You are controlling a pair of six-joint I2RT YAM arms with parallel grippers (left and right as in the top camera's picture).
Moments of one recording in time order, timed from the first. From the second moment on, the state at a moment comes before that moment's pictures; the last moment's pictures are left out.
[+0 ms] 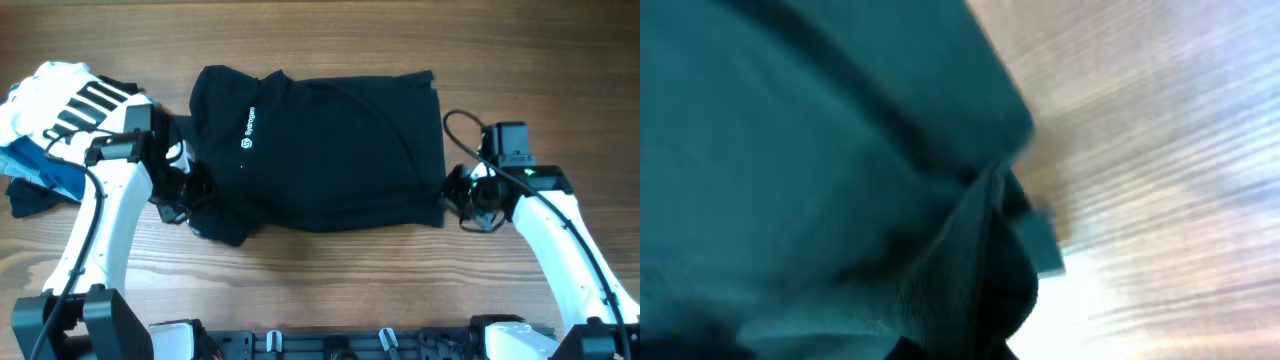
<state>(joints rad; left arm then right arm) 0.08 1.49 1.06 -1.12 0.33 -0.38 0.01 1.34 0.84 -0.81 -0.23 0.65</state>
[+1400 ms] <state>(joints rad) 0.16 1.55 0.97 -0.79 0.29 -0.47 -0.05 1.60 0.87 -0.66 -0.08 0.43</state>
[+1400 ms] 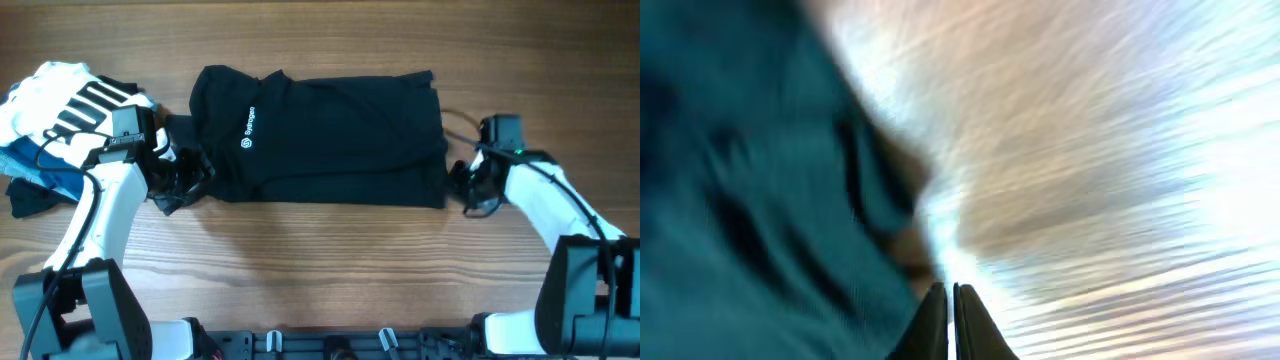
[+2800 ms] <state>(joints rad) 0.14 1.55 0.96 -0.77 0.52 -0.36 -0.10 1.66 1.03 -0.63 -0.16 0.25</state>
